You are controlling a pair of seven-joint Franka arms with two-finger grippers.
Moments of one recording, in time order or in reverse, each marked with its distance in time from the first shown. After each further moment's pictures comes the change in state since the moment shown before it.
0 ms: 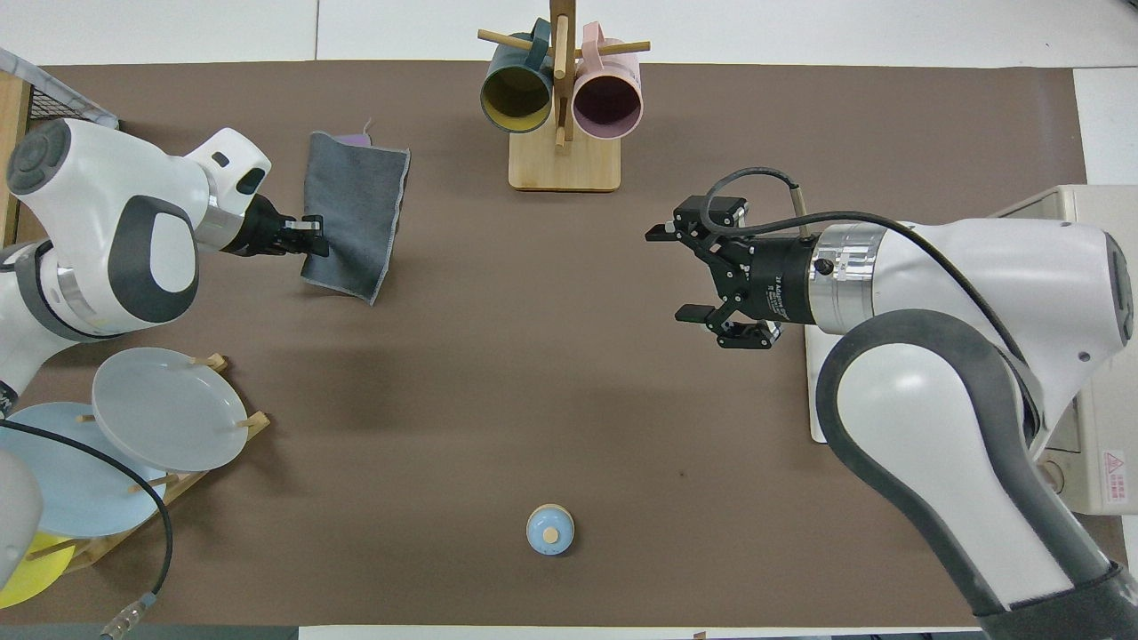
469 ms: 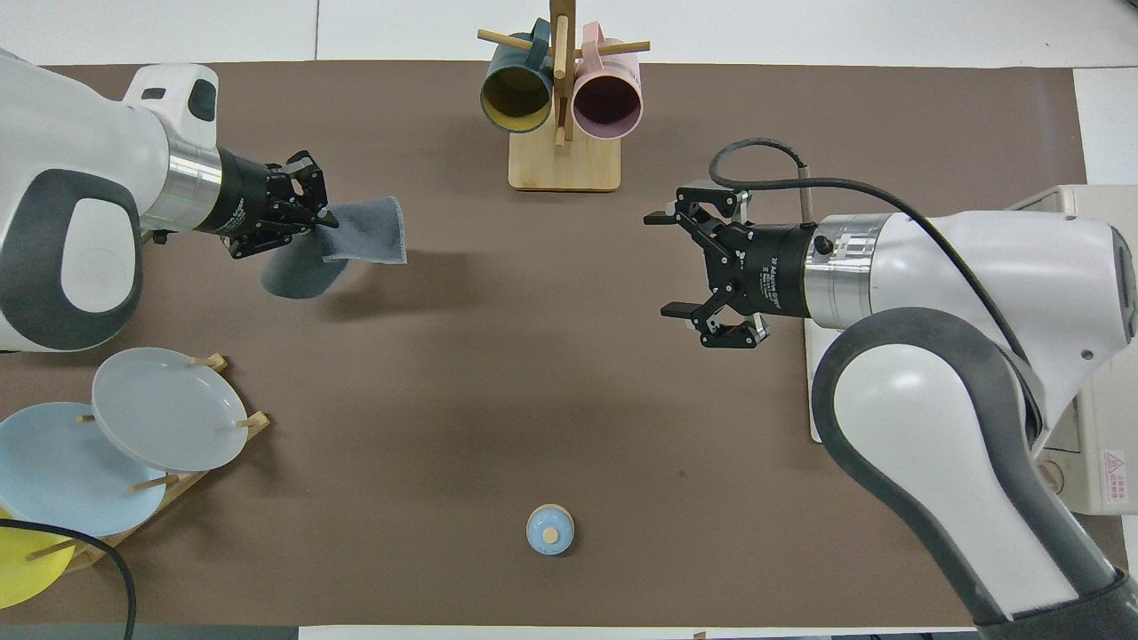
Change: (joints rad) left arm -0.091 -0.175 -0.010 0.048 0.000 -0.141 -0.660; right arm 0.007 0.009 0.010 0.045 0.003 0.002 0.261
